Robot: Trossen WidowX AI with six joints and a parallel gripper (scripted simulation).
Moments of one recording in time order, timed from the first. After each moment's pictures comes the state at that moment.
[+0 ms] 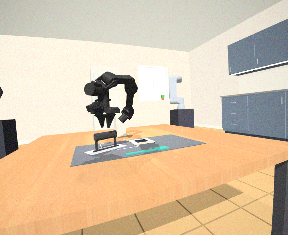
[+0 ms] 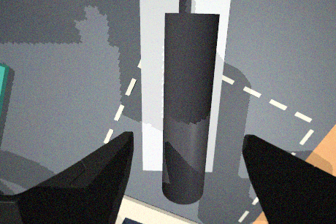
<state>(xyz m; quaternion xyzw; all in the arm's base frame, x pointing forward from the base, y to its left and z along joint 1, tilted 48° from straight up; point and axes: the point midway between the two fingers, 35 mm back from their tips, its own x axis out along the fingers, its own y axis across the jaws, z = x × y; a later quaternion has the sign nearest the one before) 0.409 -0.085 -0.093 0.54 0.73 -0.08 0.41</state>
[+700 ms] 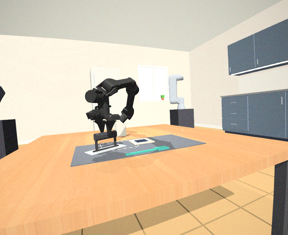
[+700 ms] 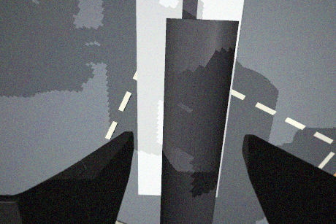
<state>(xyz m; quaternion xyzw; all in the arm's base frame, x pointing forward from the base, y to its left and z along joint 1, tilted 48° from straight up) 0.408 -0.063 -0.116 0.54 0.73 -0.08 0.41</state>
